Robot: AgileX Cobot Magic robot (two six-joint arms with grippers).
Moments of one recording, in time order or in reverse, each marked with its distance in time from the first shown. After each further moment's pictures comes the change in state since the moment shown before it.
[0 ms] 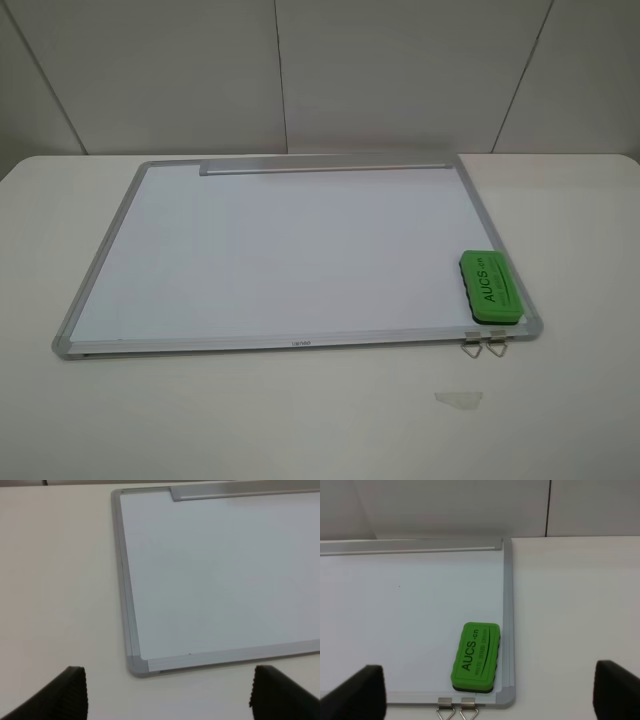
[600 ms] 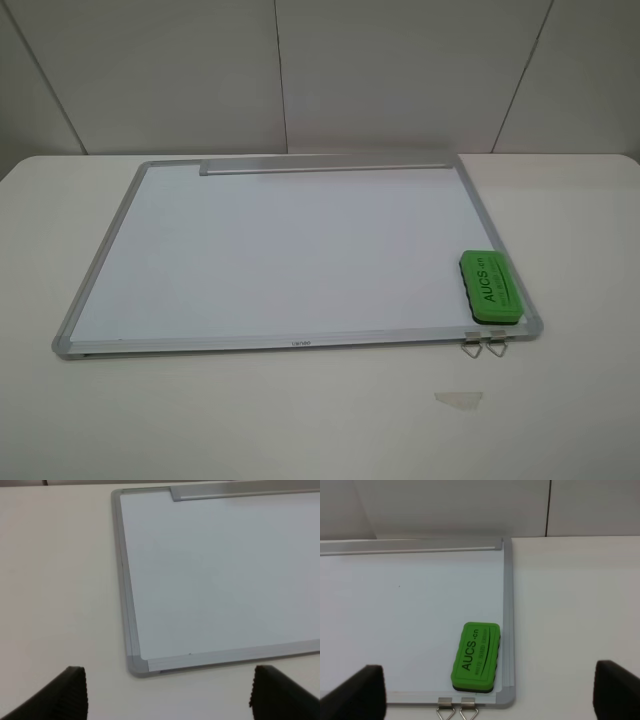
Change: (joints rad) left arm 0.000 0.000 0.000 0.000 0.000 0.000; right arm 0.000 0.000 0.000 0.000 0.000 0.000
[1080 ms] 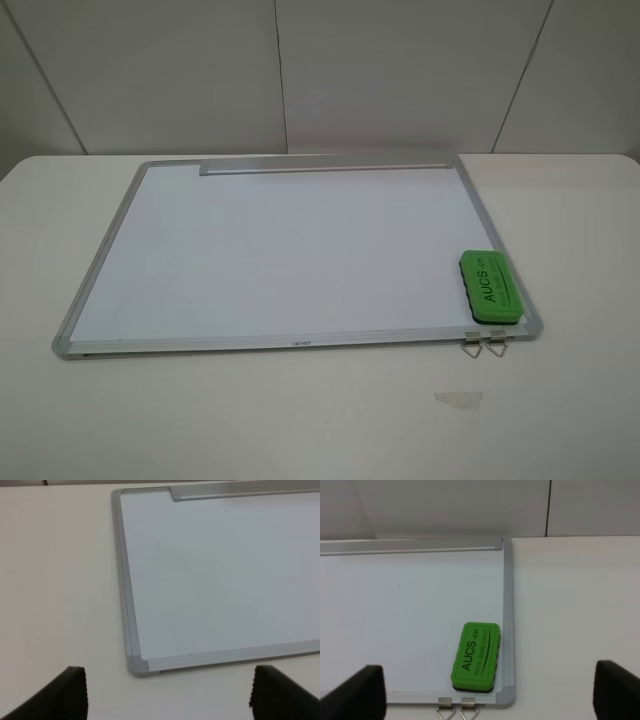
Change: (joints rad) left arm 0.000 0.000 0.000 0.000 0.000 0.000; right arm 0.000 0.000 0.000 0.000 0.000 0.000
